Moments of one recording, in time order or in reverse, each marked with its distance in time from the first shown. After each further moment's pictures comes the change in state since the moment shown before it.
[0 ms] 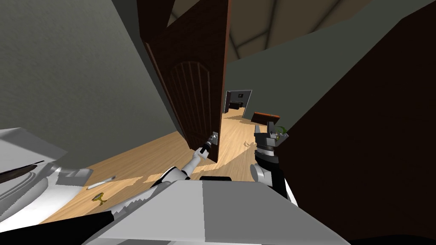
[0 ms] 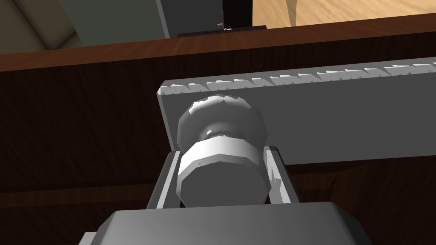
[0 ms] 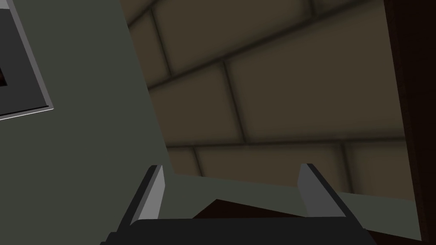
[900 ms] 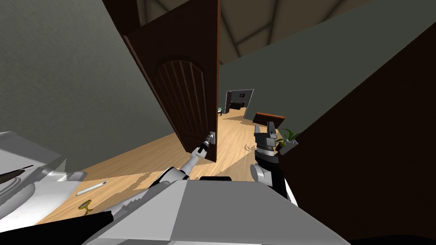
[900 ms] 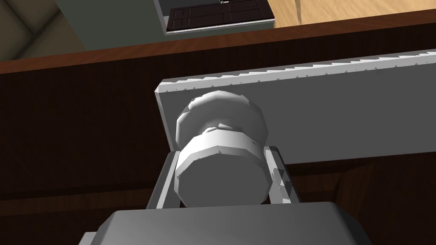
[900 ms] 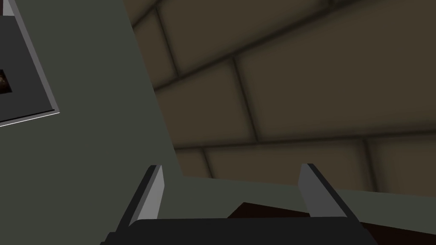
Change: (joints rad) arm 0.001 0.023 0.065 0.014 0.019 -0.003 -0.028
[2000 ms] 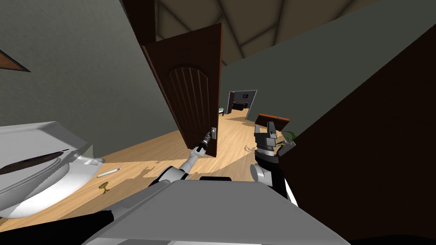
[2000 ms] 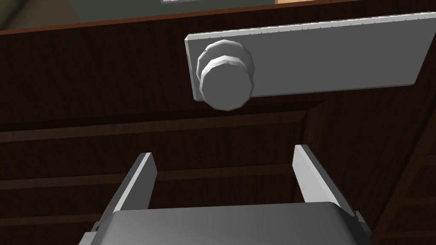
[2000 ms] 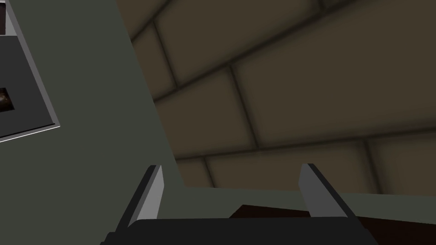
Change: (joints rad) arm -0.016 0.013 0.049 0.011 0.019 0.009 -0.007
